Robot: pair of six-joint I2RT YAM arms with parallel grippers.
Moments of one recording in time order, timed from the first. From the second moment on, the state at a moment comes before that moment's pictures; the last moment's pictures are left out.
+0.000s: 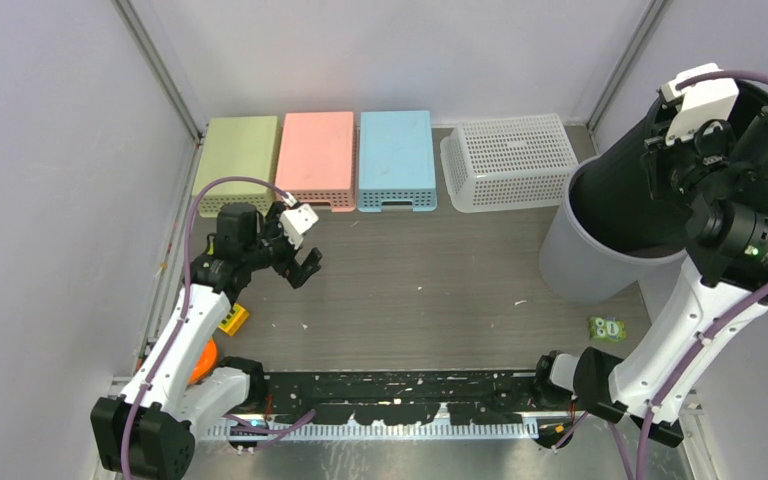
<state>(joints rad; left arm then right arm) -0.20 0.94 0.80 -0.51 0.50 0.55 -0.42 1.27 2.27 -1.41 -0.37 -0.52</state>
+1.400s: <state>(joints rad) -0.20 0.94 0.80 -0.51 0.50 0.55 -0.37 1.25 1.90 -0.32 -0.89 0.70</state>
